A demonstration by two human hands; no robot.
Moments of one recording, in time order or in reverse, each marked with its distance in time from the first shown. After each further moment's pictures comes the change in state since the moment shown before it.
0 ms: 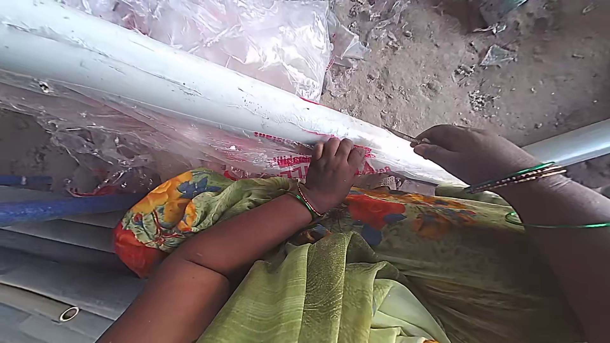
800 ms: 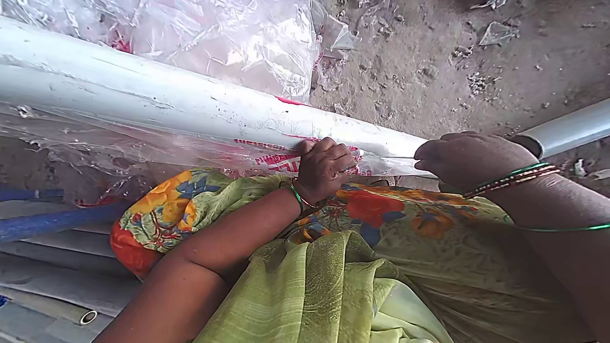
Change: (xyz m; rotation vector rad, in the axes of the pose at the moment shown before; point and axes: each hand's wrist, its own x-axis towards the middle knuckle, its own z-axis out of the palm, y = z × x) left_hand 0.001 -0.014 0.035 -0.324 0.295 0.167; right_hand -0.008 0.017 0.006 -0.361 -0.206 0.097
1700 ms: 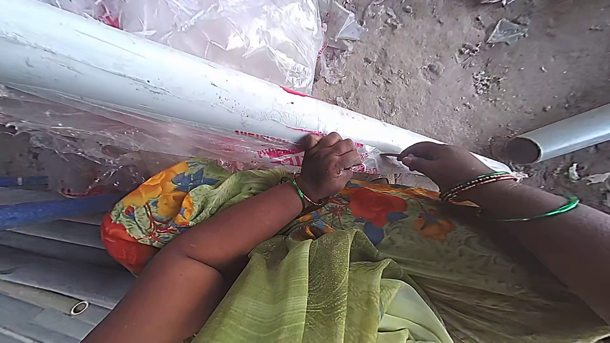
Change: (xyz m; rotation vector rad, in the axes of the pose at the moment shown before) left_hand 0.001 -0.001 0.001 -0.023 0.027 0.024; right_hand 0.016 -0.005 0.031 0.578 0.028 0.051
